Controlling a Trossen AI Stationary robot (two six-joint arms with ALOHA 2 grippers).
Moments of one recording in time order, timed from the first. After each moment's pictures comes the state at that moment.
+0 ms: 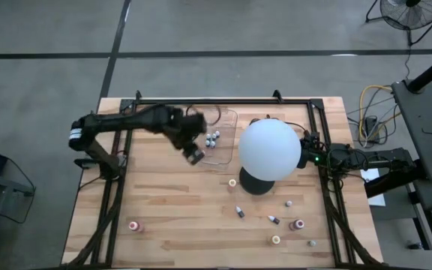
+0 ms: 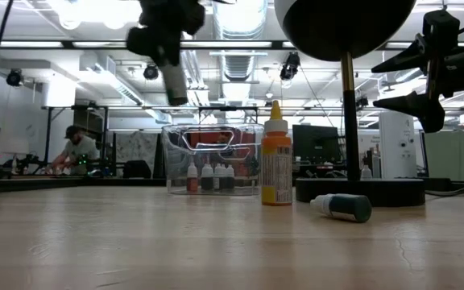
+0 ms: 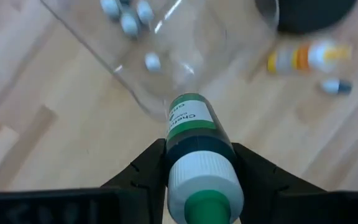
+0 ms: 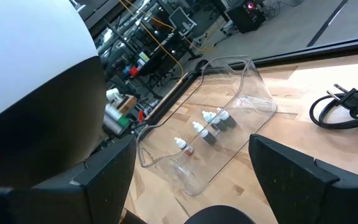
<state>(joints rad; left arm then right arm) 0.13 1.60 1.65 -1.29 0.00 -0.56 0.08 0.05 0.05 -0.06 0.49 0.81</state>
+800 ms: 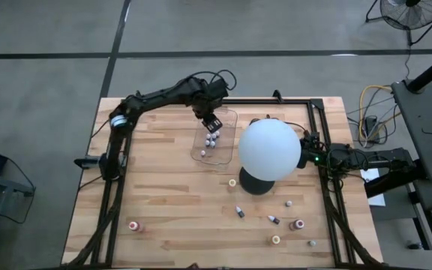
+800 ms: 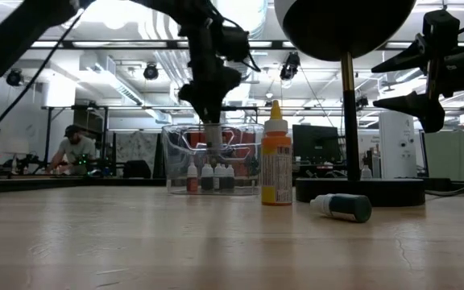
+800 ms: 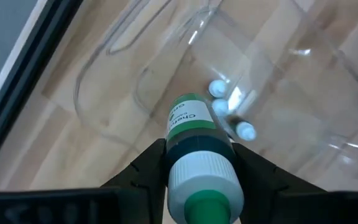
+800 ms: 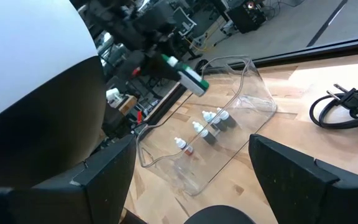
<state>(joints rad) 0.44 2.03 1.99 -1.27 -0.04 -0.15 0.08 0.05 0.05 -0.06 0.49 0.81</state>
